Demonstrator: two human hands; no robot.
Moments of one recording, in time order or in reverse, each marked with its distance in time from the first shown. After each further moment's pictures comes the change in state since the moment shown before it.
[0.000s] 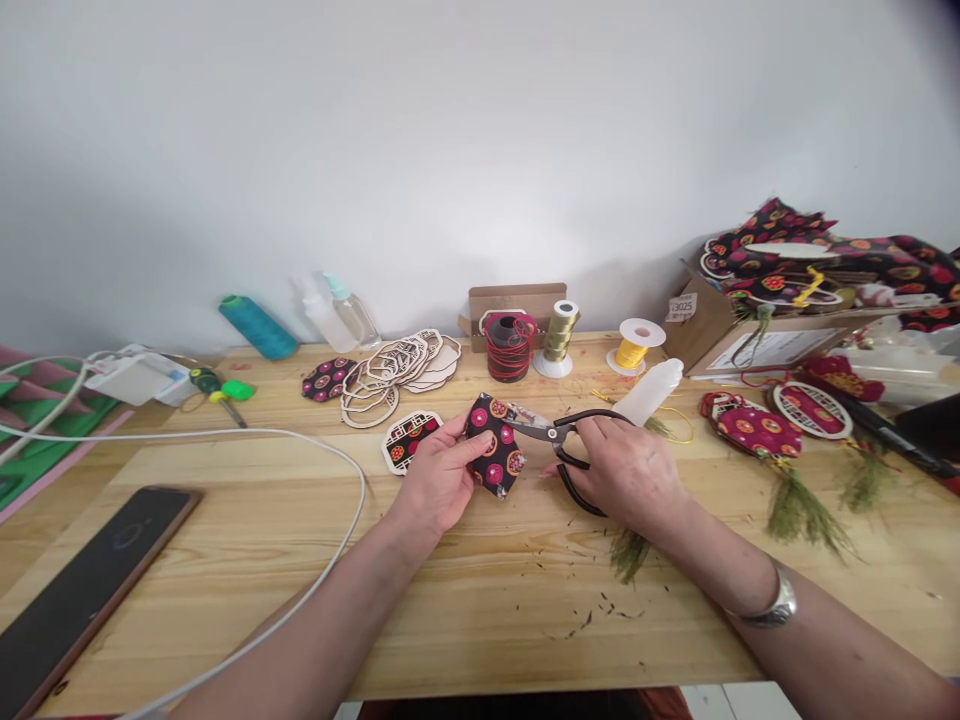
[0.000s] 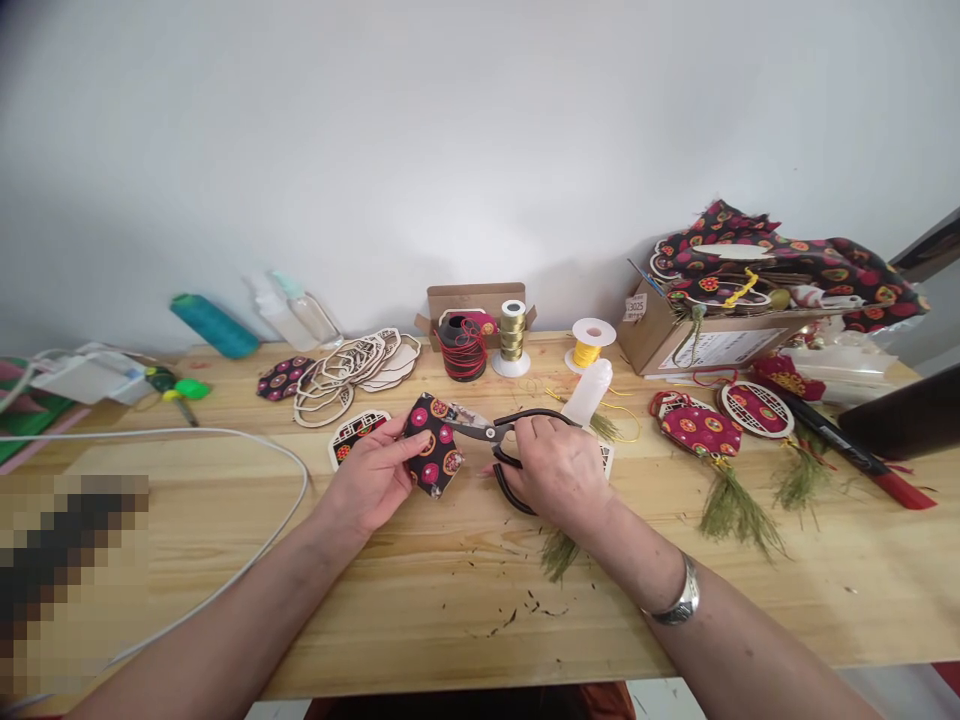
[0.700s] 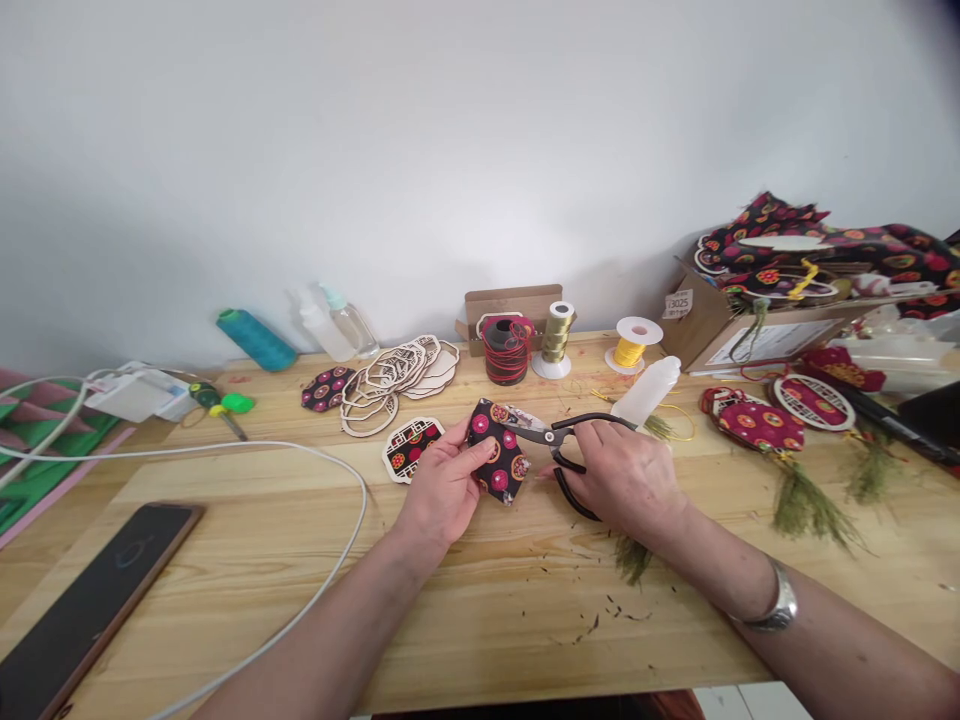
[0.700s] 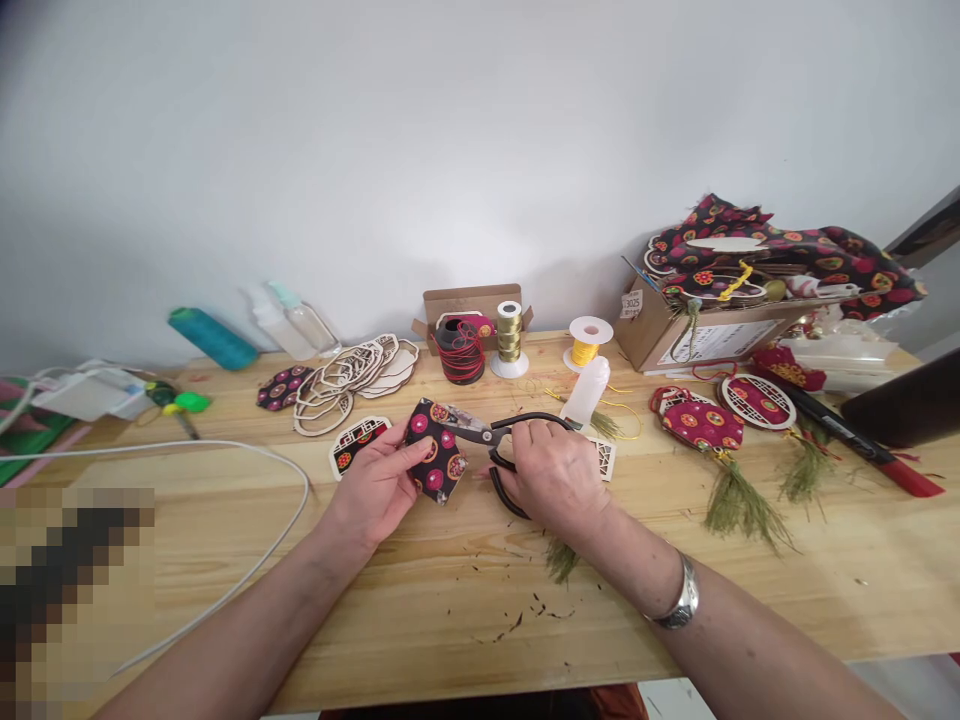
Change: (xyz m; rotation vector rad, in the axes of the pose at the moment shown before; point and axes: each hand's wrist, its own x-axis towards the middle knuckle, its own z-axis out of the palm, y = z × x) left_hand -0.003 -0.002 0.005 -0.052 0.028 -0.001; right_hand -0.002 -0.008 -0.001 -0.025 0.061 0.017
